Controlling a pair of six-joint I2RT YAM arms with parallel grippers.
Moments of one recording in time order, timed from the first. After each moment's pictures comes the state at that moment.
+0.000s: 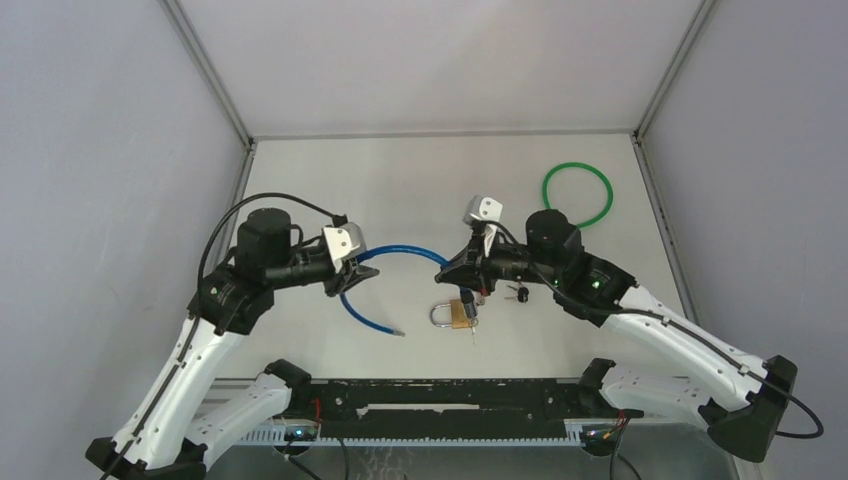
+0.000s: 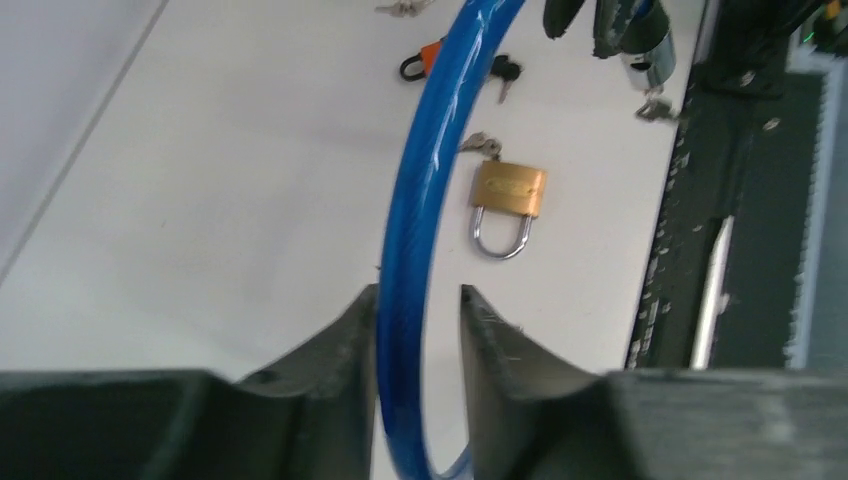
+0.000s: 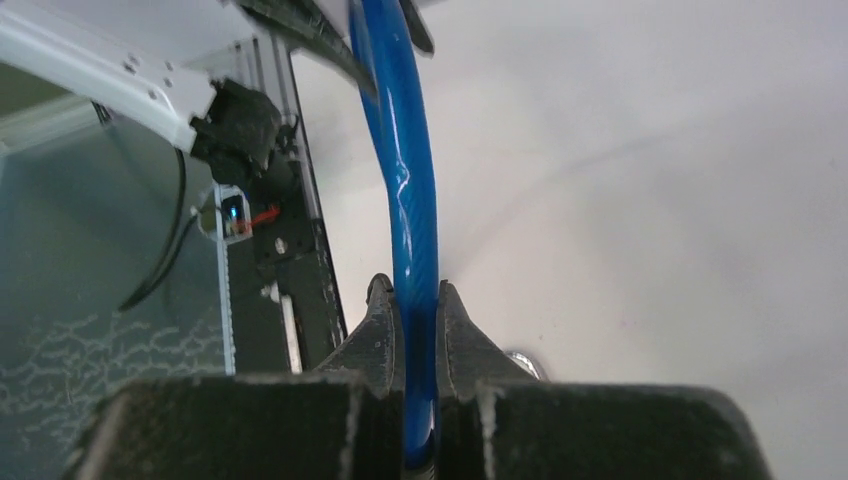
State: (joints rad) left arm -0.48 0.81 1.06 -0.74 0.62 0.51; right arm 0.85 1.00 0.98 -0.28 -0.44 0.04
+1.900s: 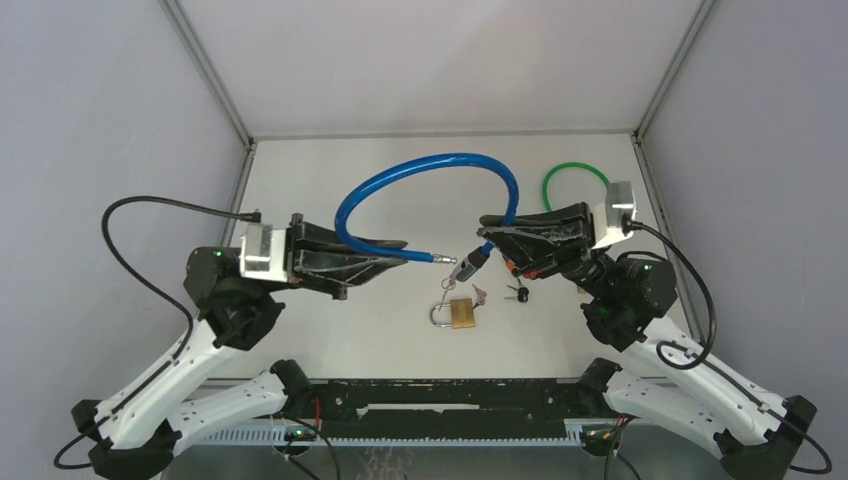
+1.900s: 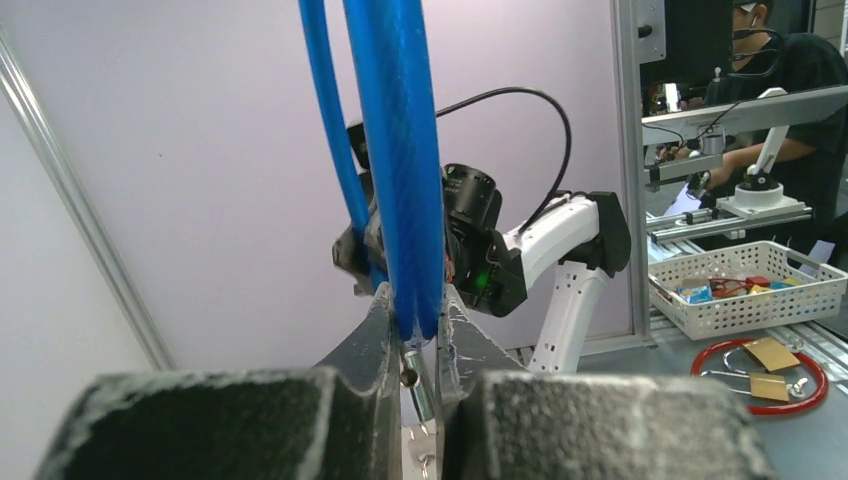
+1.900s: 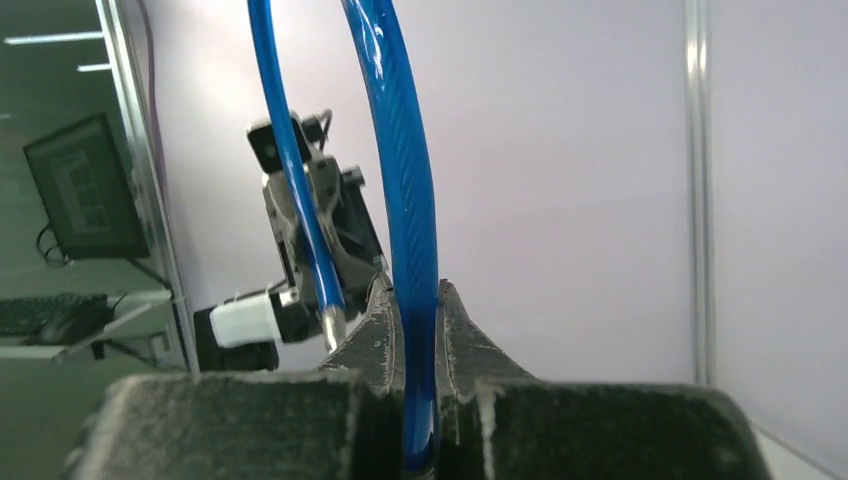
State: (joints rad) left arm -0.85 0.78 1.02 0.44 0.70 -0.24; right arm 0.77 0.77 0.78 0.74 -0.42 0.53
